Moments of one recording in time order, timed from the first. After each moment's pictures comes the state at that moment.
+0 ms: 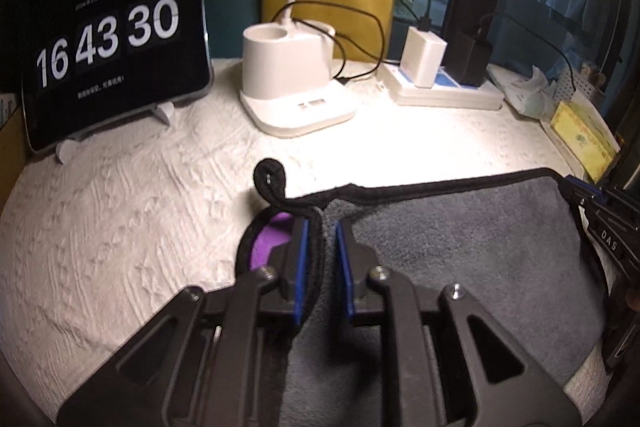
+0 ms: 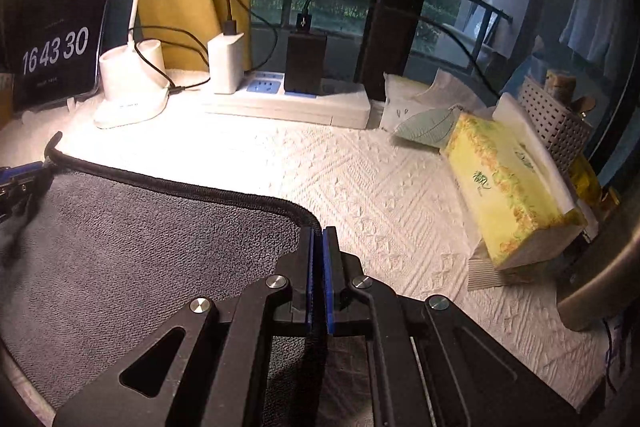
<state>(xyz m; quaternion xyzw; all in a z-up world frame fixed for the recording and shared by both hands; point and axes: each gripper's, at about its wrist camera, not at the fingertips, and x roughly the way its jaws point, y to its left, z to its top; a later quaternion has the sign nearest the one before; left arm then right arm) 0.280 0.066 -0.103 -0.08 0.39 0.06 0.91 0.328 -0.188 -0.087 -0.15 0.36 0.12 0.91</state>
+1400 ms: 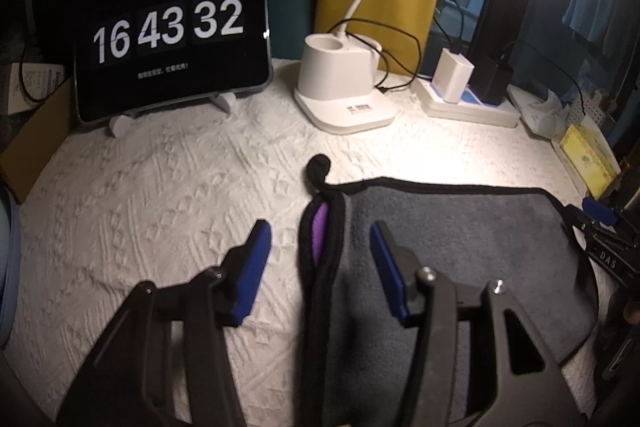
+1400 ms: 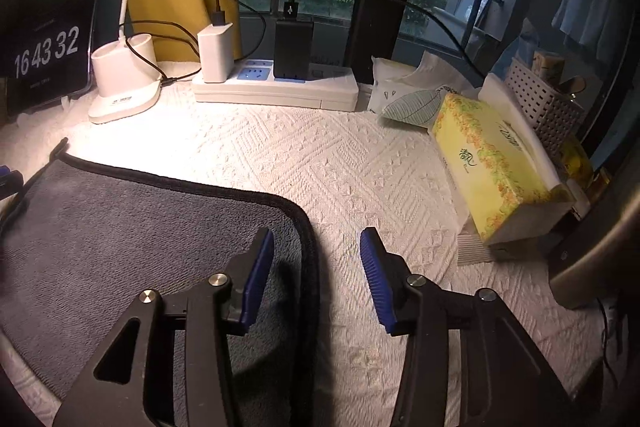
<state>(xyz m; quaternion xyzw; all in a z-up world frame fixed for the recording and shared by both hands) 0.235 0.088 -0.087 -0.11 0.39 0.11 0.91 0.312 -0.193 -0.079 -0.14 0.38 0.10 0.91</state>
